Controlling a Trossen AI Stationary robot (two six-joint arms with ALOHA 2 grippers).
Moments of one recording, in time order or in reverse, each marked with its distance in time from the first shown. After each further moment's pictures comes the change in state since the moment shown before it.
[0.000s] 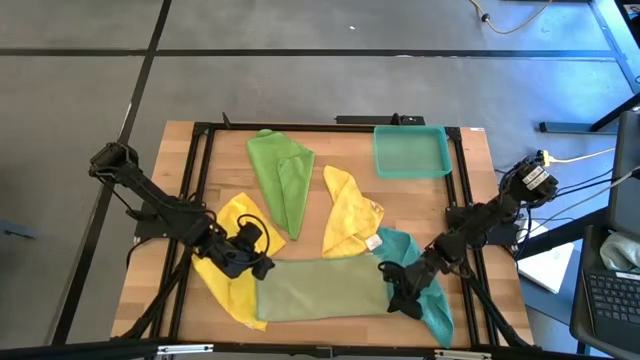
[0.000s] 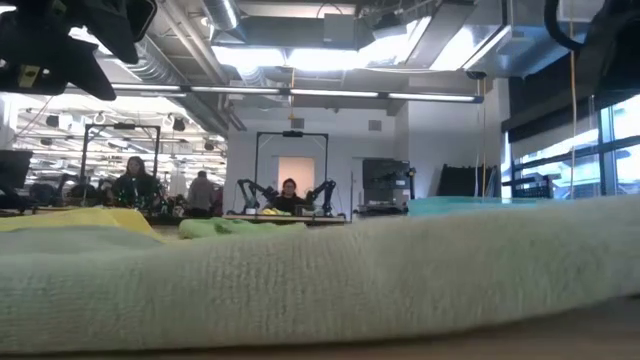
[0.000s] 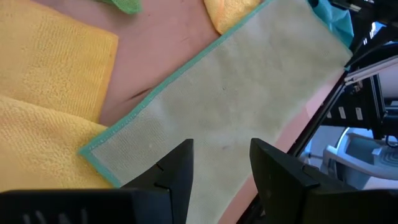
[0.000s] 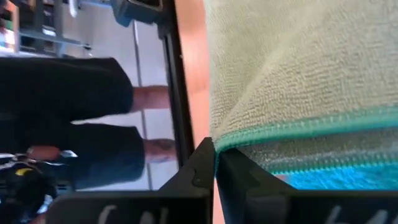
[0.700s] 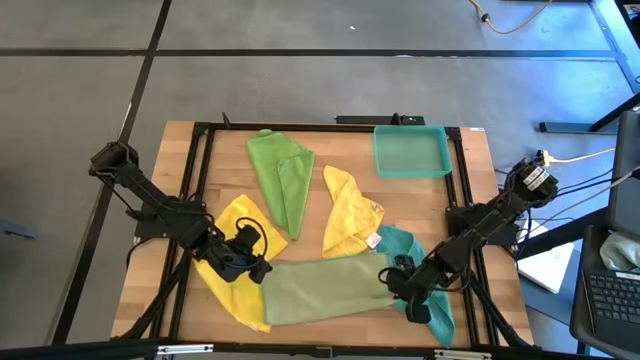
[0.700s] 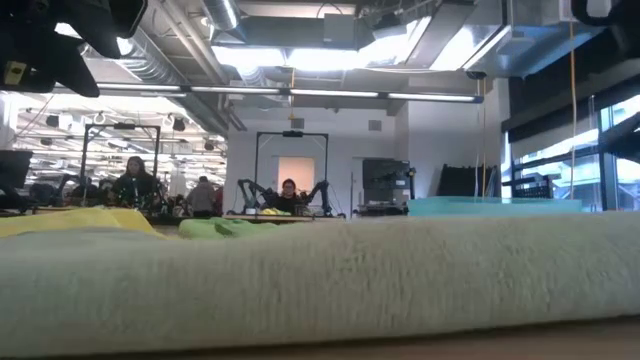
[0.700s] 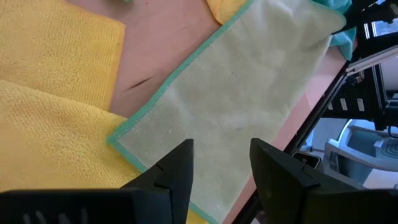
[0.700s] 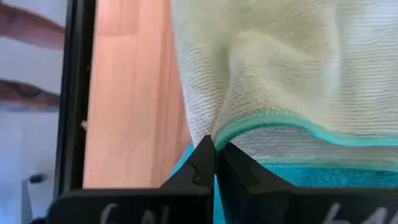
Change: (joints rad) left arm -0.029 0.000 0.000 -0.007 -0.001 -0.008; right arm 0.061 0.000 0.226 -0.632 0.195 -0.407
